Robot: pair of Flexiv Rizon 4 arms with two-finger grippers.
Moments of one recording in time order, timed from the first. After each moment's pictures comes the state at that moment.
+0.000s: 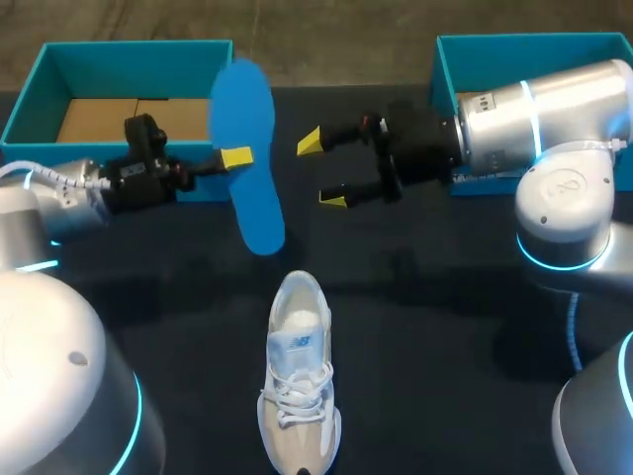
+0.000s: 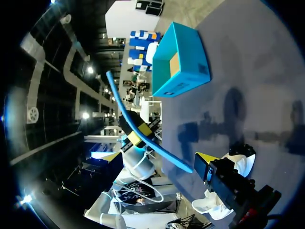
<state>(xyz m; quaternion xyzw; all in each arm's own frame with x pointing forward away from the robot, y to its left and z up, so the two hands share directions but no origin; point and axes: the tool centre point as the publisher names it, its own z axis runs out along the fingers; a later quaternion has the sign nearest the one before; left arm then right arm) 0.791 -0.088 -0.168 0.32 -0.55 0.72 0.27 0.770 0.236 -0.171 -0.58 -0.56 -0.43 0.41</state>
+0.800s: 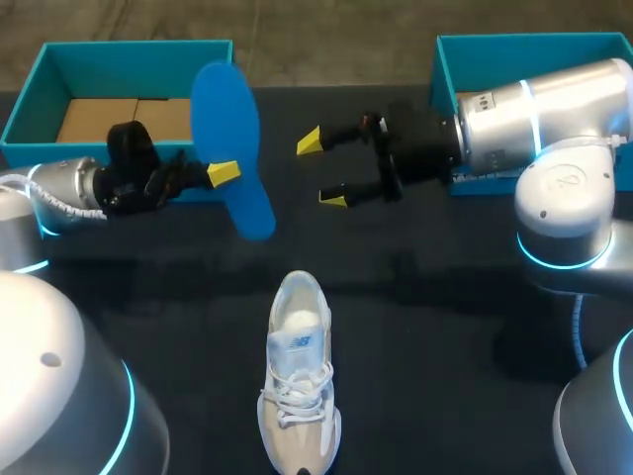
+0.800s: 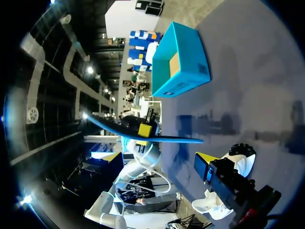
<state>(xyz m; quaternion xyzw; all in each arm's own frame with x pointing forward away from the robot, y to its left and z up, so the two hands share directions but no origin) 0.785 -0.071 -0.182 0.05 -0.61 0.78 0.10 0.770 0.237 -0.171 -0.59 -0.56 -0.42 0.41</state>
